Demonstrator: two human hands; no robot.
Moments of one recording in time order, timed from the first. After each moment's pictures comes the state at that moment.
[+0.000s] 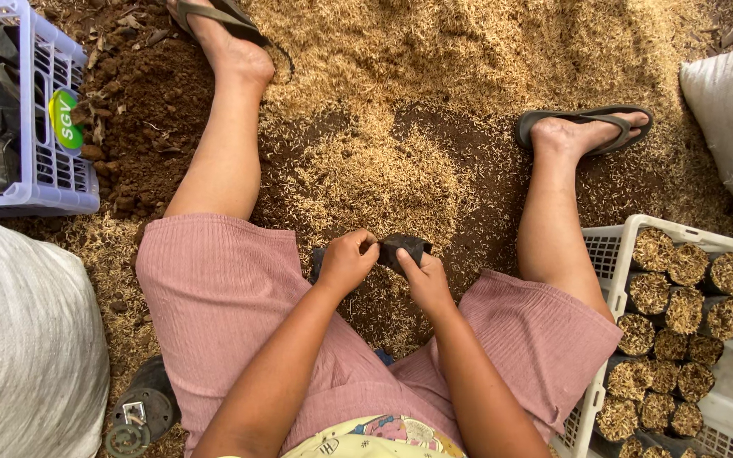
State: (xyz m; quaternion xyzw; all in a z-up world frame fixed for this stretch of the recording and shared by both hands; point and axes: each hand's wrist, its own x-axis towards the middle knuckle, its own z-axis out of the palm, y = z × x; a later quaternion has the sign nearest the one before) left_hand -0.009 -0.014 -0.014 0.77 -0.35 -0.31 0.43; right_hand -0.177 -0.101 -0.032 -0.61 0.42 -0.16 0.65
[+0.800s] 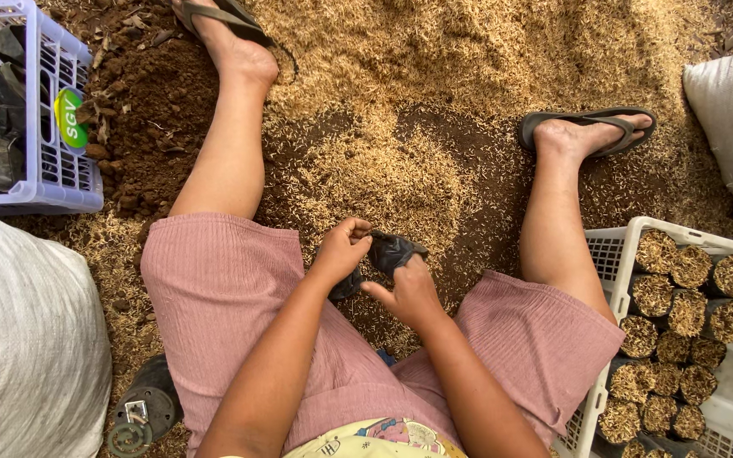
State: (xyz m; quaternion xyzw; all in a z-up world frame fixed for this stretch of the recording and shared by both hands) left_hand 0.012 -0.012 -0.040 0.73 -0.26 -0.44 0.45; right_hand -0.157 -0.076 0.024 -0.92 0.27 -0.05 0.27
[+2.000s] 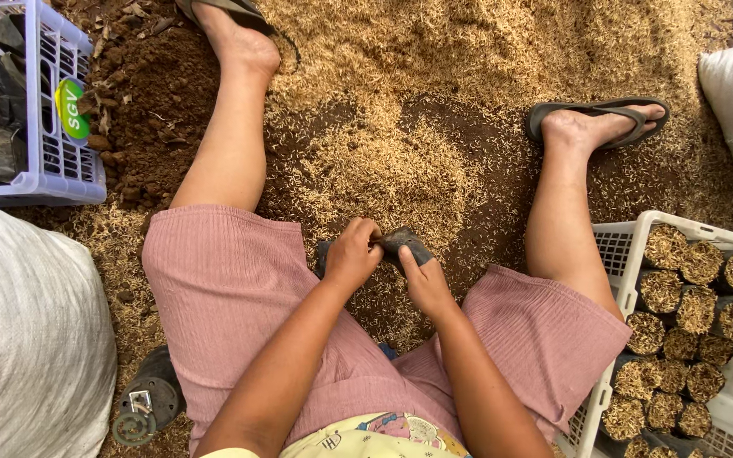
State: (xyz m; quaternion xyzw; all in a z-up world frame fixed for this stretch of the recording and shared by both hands) left_hand -0.016 -0.008 -0.016 0.80 -0.40 -0.25 0.36; right_hand -0.171 -0.089 -0.003 -0.68 0.46 -0.06 0.57
